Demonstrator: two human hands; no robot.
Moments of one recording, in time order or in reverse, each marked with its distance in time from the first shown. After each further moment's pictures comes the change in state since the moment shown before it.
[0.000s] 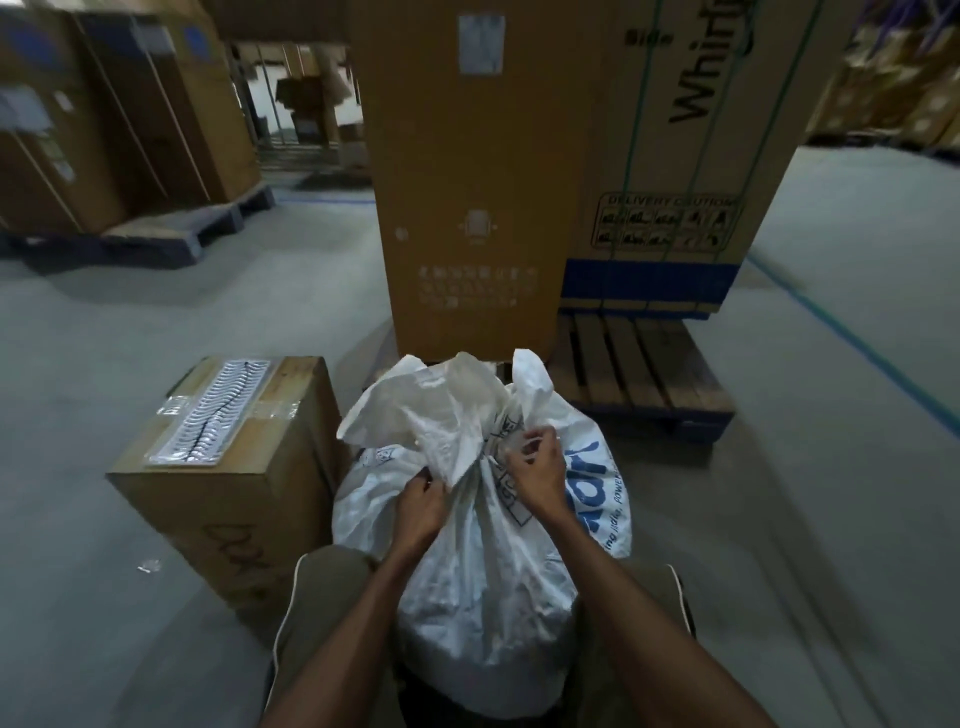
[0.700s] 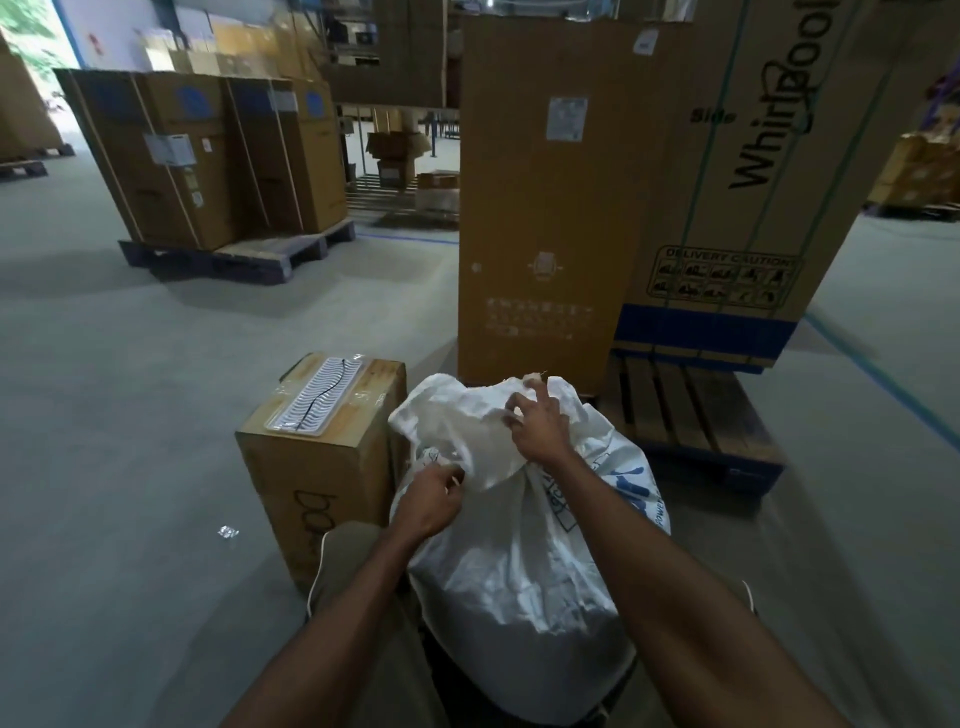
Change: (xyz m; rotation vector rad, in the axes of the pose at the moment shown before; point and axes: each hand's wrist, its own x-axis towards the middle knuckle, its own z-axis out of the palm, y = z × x) left_hand -0.048 -0.017 -0.103 0.290 0.026 0.327; right_hand -0.013 -0.107 0.039 -0.701 -0.180 -0.433
